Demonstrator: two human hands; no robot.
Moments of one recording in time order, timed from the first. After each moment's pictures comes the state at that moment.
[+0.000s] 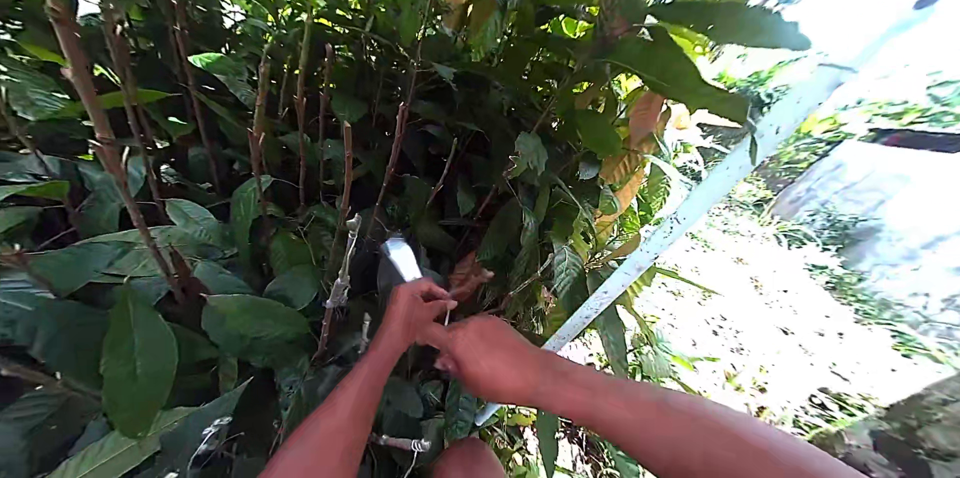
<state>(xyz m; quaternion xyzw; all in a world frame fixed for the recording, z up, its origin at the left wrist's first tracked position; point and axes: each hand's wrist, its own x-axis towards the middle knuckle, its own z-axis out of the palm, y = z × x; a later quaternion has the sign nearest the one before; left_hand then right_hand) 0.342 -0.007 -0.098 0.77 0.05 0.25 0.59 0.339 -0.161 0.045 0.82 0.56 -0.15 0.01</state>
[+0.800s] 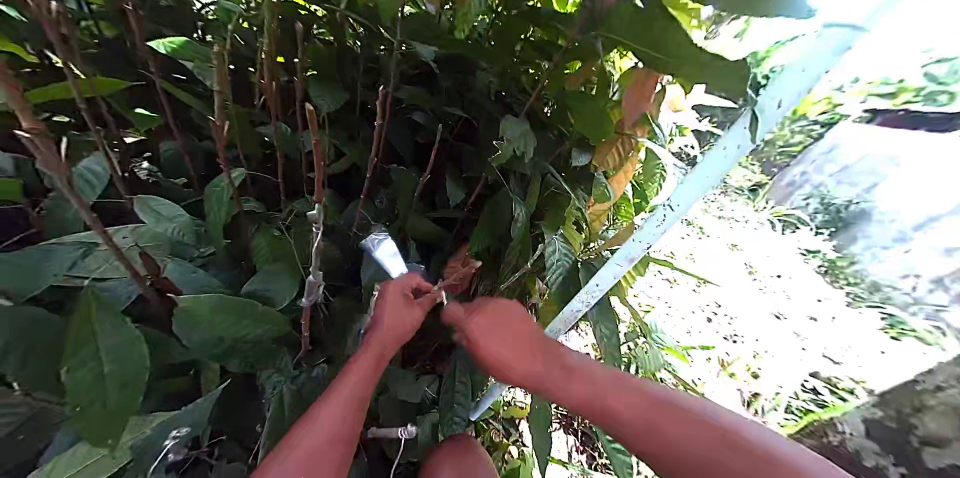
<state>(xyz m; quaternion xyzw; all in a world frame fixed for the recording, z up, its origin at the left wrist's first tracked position) 0.336 -0.019 -0.081 0.83 0.08 0.25 0.50 0.367 -0.183 0.037 0.86 0.50 -0.09 0.03</state>
